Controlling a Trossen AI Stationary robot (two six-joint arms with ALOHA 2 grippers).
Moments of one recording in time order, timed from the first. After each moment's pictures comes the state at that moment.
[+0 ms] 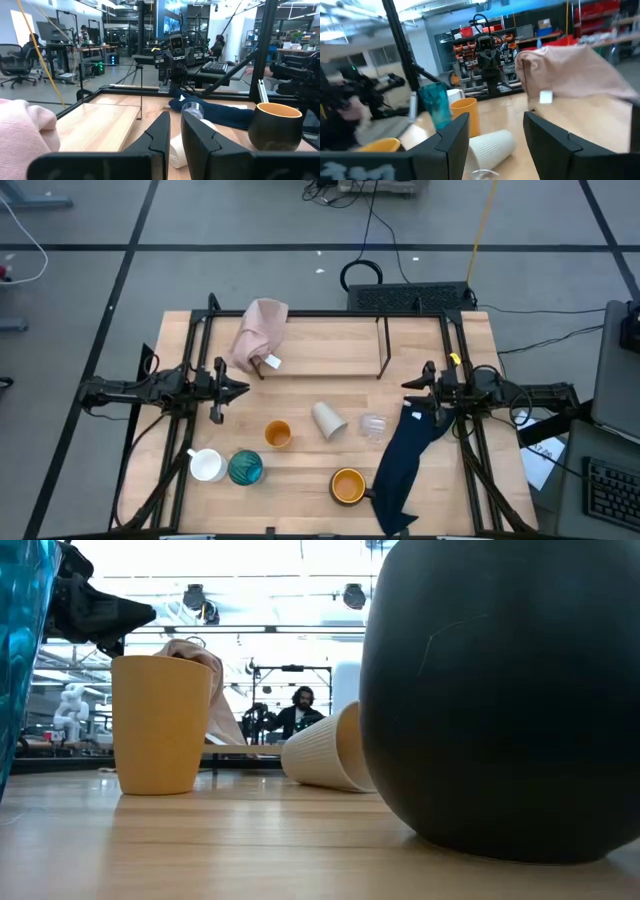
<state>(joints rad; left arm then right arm) -0.06 0.01 0.01 0.08 -0.12 -0.02 0.02 0.01 0.02 0.09 0.01 0.19</state>
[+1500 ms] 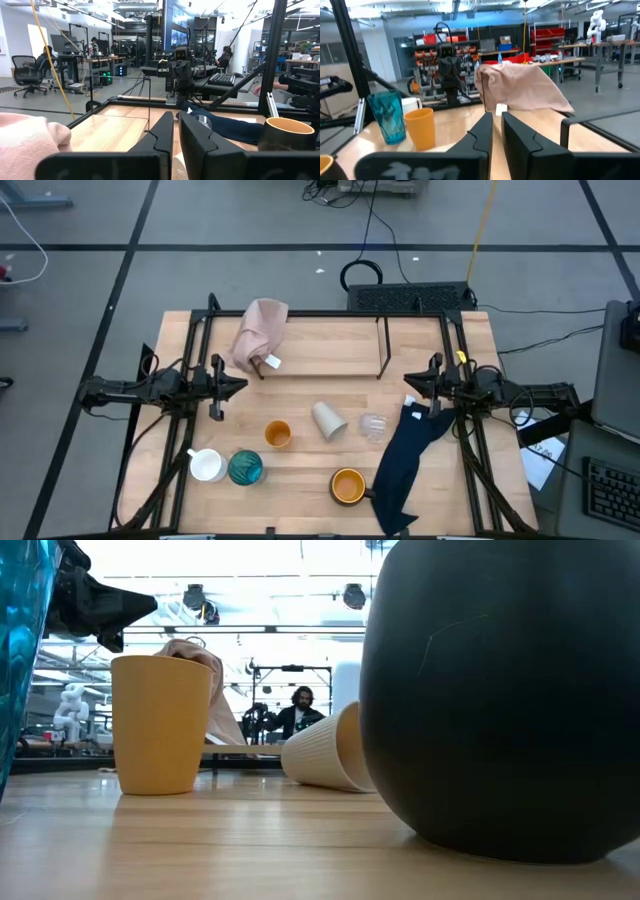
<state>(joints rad) -0.06 0.01 0.01 0.15 -0.16 0.00 0.02 0.01 0.02 0.11 0.21 0.09</state>
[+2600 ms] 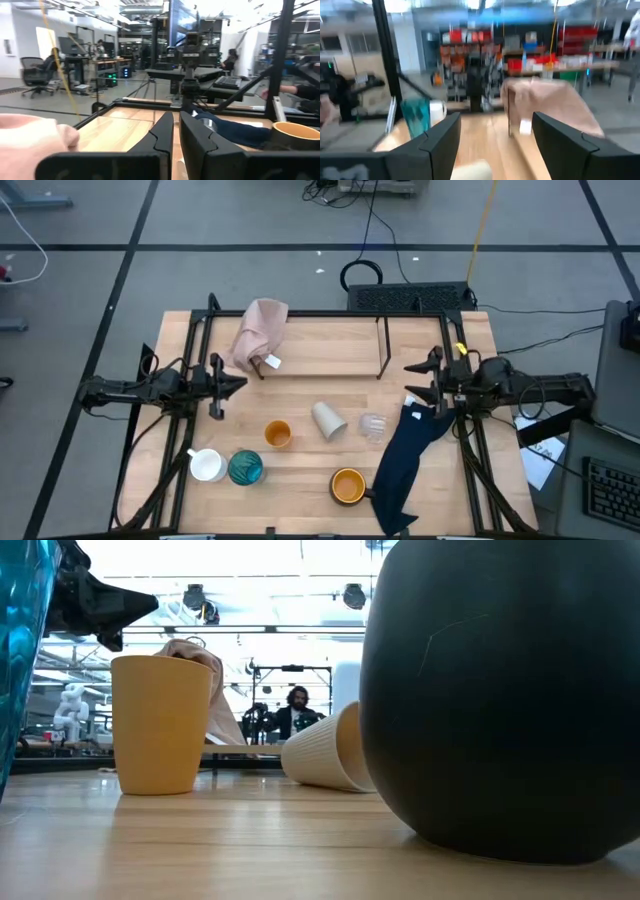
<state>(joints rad) -0.06 0.01 0.01 0.16 -0.19 0.00 0.03 0.32 0.27 0.10 0.07 0.06</state>
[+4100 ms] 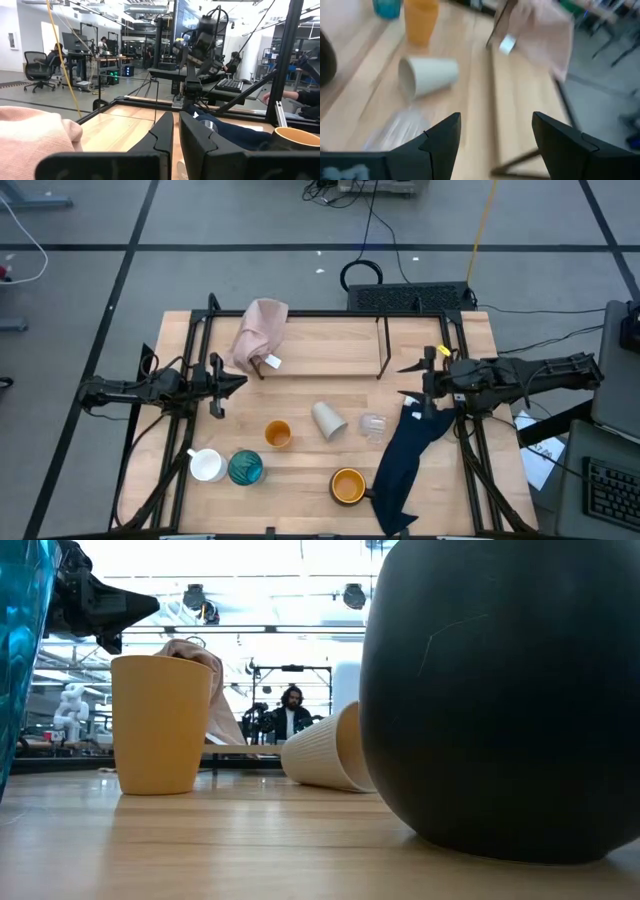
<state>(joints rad) -0.06 0.01 0.01 0.16 -0.21 -0.04 0.13 0.62 0.61 -0.53 0.29 -0.24</state>
